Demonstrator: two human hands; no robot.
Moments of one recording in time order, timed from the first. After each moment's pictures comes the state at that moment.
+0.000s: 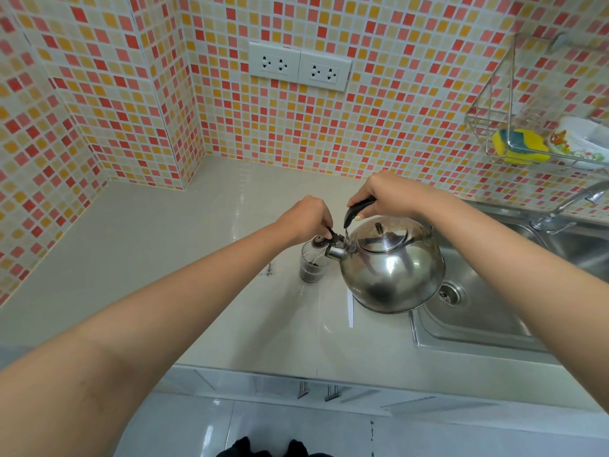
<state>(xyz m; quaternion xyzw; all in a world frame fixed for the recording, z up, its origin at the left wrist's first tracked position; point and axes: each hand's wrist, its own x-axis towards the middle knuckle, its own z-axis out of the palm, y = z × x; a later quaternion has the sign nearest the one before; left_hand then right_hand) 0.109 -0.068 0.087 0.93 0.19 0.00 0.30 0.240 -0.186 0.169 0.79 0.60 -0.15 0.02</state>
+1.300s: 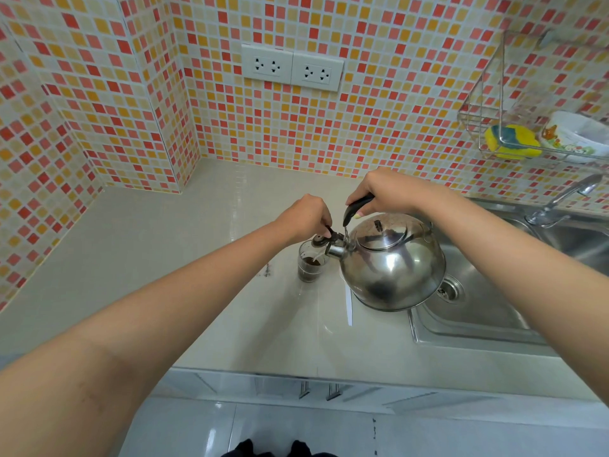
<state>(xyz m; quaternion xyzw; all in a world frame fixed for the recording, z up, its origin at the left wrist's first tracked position) 0.112 -0.072 0.093 0.94 0.17 0.00 0.29 0.235 -0.191 0.179 0.79 0.59 -0.16 0.03</state>
